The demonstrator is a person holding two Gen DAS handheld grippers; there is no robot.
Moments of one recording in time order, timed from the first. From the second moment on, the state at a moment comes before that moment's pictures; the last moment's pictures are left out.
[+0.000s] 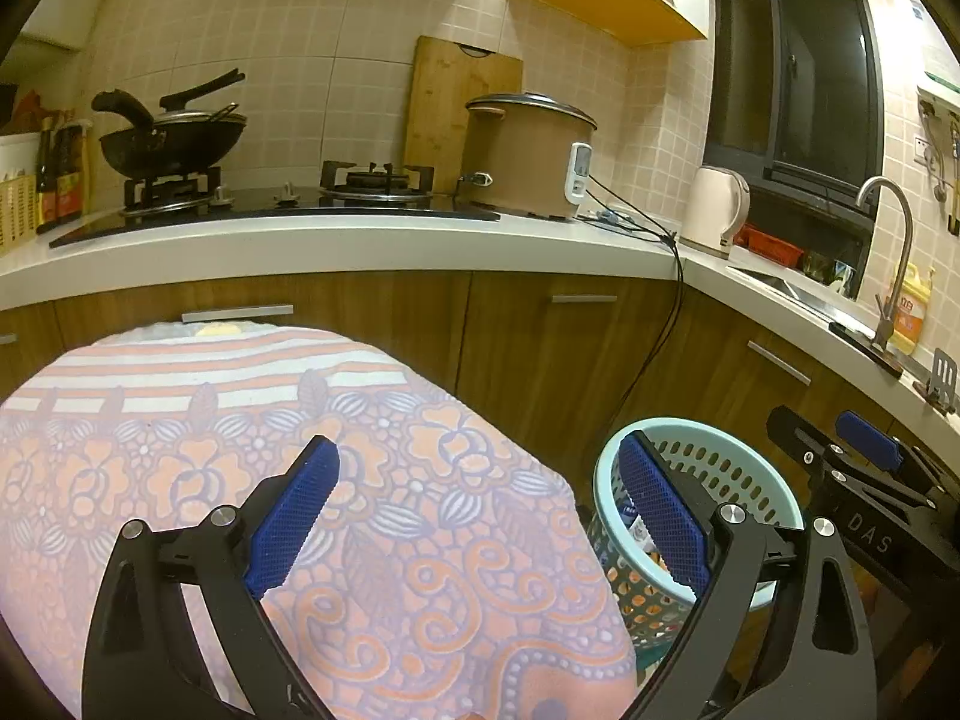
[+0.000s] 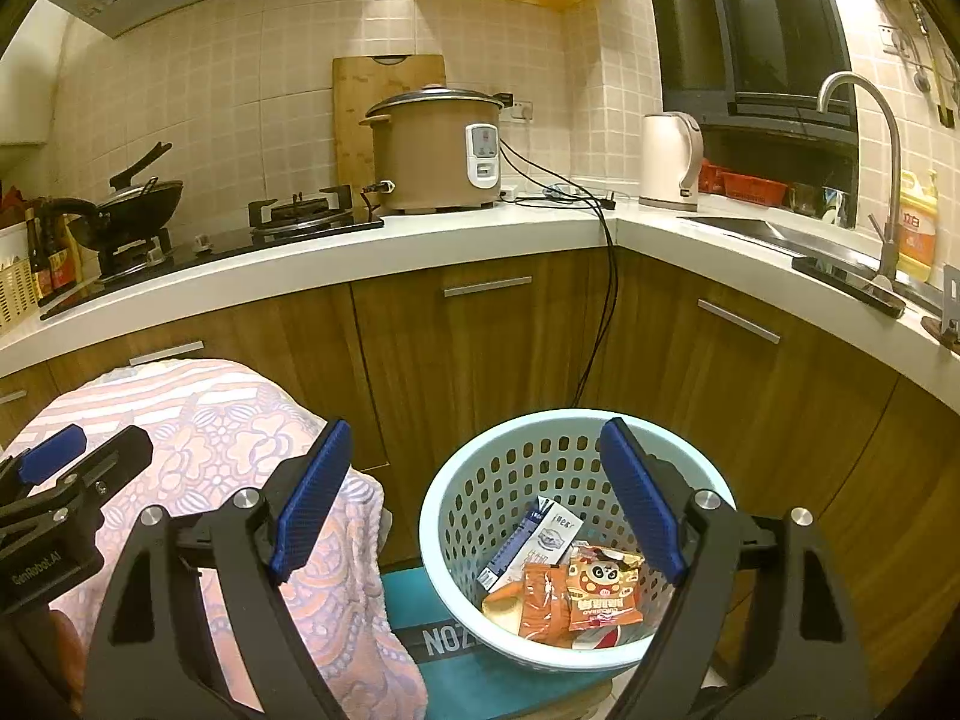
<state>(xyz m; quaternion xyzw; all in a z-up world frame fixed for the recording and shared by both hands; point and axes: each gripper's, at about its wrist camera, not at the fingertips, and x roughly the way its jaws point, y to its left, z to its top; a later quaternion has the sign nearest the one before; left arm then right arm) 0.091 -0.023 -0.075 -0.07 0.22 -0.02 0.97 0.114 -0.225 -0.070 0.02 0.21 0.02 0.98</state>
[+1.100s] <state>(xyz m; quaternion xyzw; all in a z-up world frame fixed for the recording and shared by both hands) 0.091 -0.018 -0.074 -0.08 0.22 -0.01 0.97 0.115 -0.222 -0.071 0.01 0.21 0.02 0.98</state>
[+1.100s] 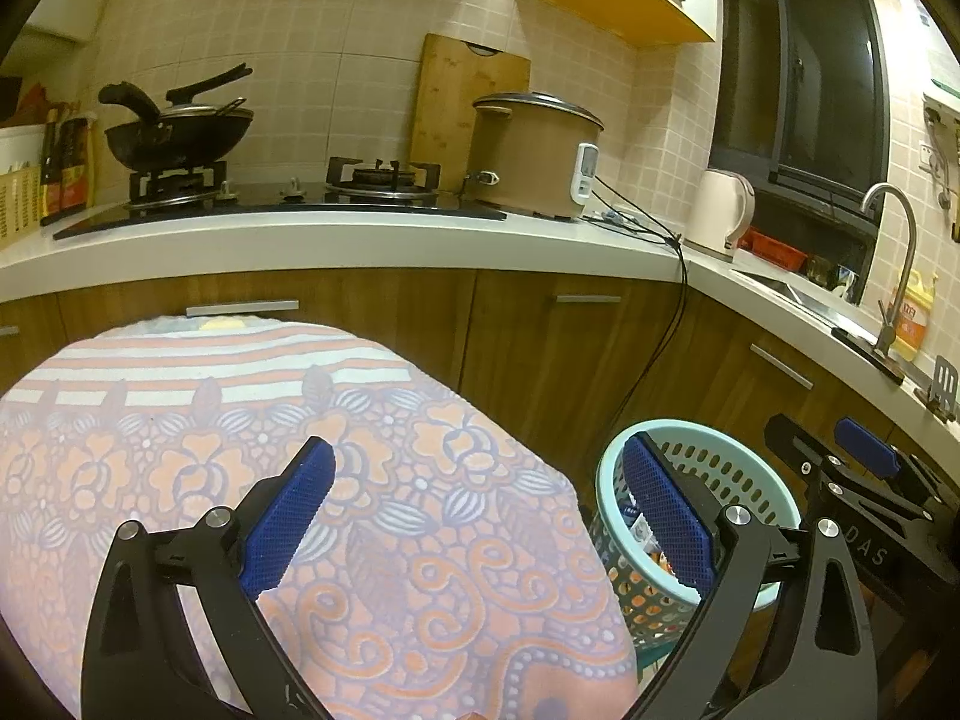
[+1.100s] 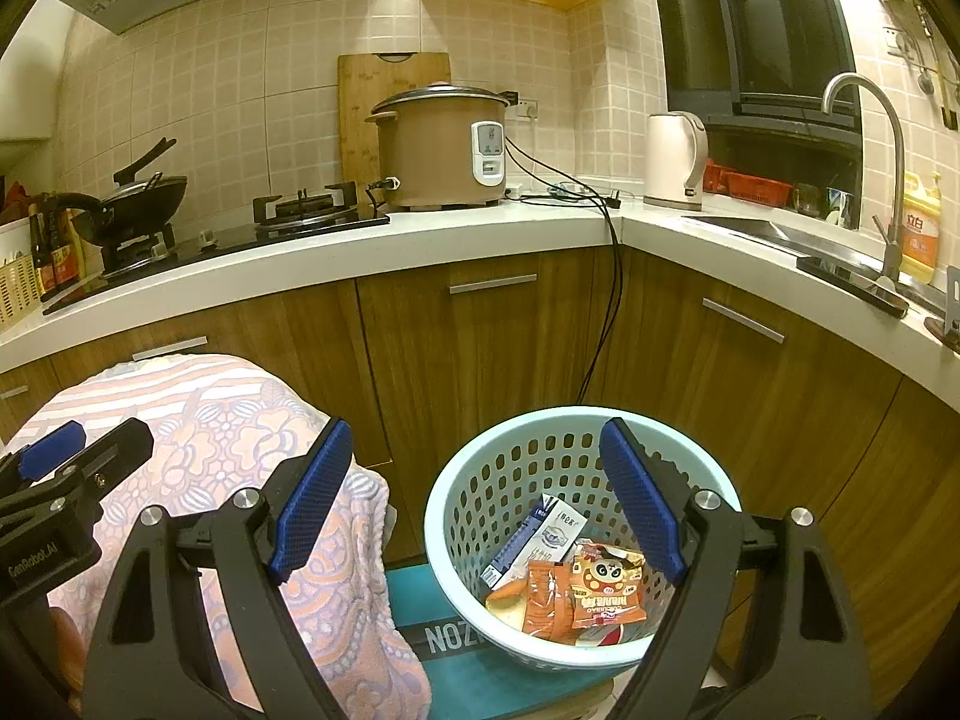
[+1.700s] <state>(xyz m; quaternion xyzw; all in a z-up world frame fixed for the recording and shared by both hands) 0.091 -0.019 -0.075 -0.08 0.22 -0.01 0.97 0.115 -0.220 -0.074 0.01 0.22 0.02 0.98</state>
